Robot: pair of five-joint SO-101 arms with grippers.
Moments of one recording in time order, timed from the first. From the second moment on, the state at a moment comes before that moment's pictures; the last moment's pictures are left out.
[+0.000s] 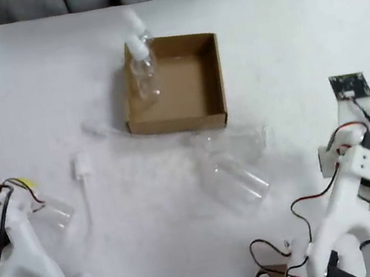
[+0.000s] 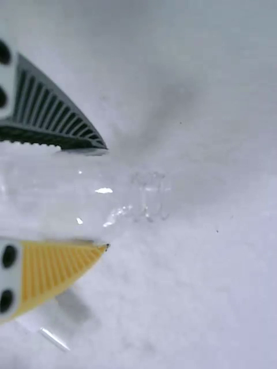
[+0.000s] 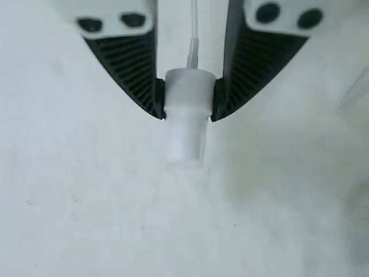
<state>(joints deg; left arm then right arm) -39.5 -24.9 57.0 42.4 26.4 31.7 -33.0 48.8 62.0 31.4</state>
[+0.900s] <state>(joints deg) -39.5 -24.9 57.0 42.4 26.4 37.7 -36.4 38.8 75.3 30.5</state>
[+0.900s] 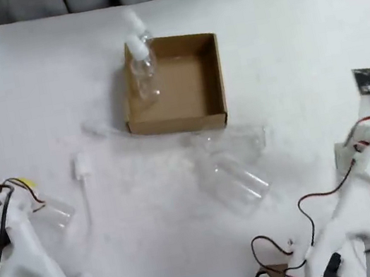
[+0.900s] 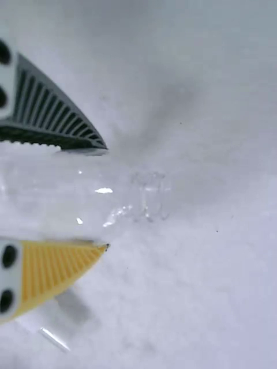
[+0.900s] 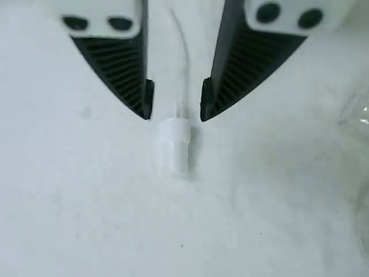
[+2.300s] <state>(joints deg) -39.5 -24.9 57.0 42.4 26.4 40.7 -7.2 41.7 59.6 33.5</state>
